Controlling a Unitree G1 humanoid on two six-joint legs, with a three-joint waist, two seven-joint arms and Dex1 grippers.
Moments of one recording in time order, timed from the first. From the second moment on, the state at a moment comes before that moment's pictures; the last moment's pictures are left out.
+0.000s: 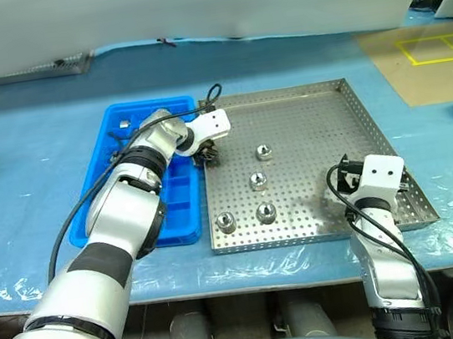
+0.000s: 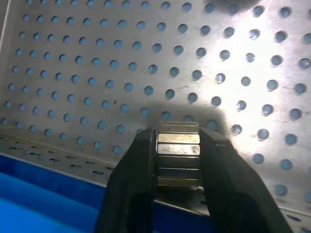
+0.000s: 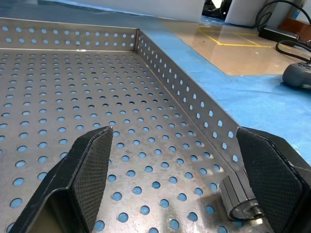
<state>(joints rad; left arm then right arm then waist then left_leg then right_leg) -1.31 0.19 -0.28 1.33 0.36 0.02 -1.05 0.03 -0.03 -0.17 -0.30 -0.13 0.27 -0.26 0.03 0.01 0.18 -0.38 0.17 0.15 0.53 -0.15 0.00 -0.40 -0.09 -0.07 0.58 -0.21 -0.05</state>
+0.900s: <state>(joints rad) -1.04 0.48 0.09 0.80 -0.12 0.30 -1.35 -0.34 -0.18 -0.07 -0.24 0.00 0.25 0.08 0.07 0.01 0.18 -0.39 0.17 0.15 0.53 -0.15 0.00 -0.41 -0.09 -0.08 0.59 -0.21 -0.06</state>
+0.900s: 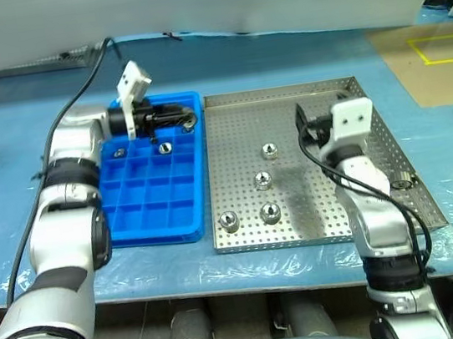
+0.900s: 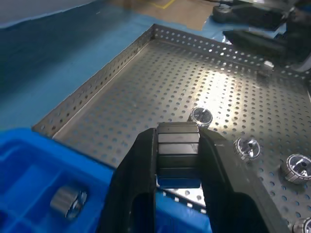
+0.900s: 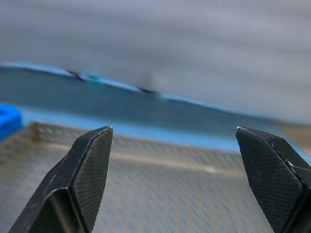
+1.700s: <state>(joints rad) -0.25 0.44 0.43 -0.18 -0.48 0.72 -0.66 -0.63 -0.30 0.19 -0.03 0.33 0.44 0.83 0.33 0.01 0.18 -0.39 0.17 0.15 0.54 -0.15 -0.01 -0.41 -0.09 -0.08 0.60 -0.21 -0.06</state>
